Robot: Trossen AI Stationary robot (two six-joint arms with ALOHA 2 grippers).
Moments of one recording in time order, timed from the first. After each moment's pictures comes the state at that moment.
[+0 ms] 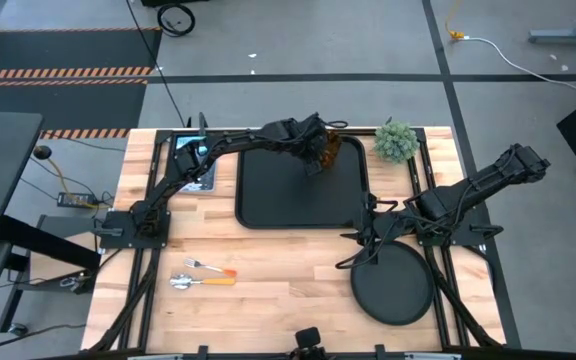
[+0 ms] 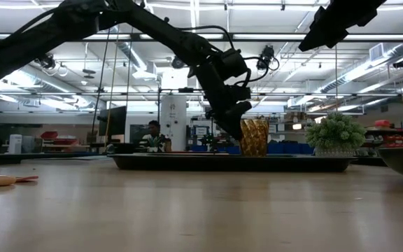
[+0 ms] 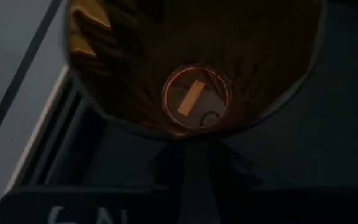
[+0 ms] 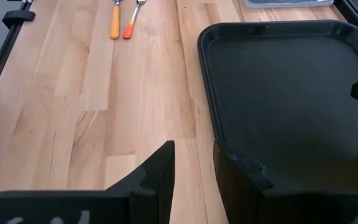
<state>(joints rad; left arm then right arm) 0.41 2.36 2.02 -0.60 -0.09 0.12 0.40 1.10 0.82 -0.47 0.39 0.31</state>
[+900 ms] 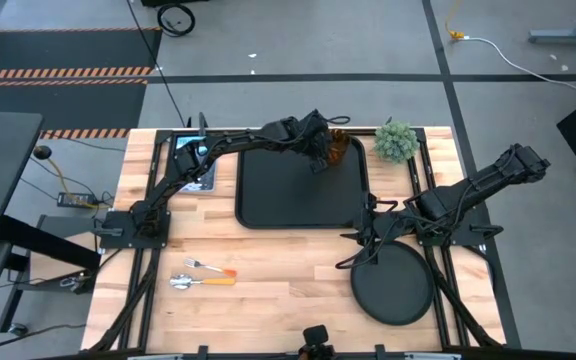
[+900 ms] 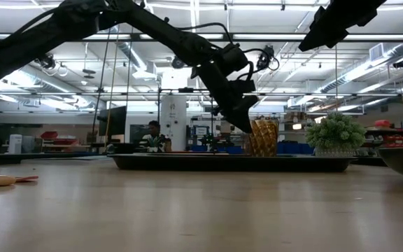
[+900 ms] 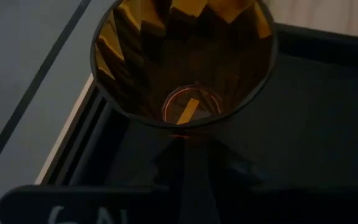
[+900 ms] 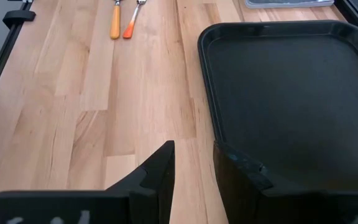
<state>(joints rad) 0.41 2.36 2.02 -0.46 -0.05 0.14 0.40 1.10 0.82 -0.47 0.39 0.31</state>
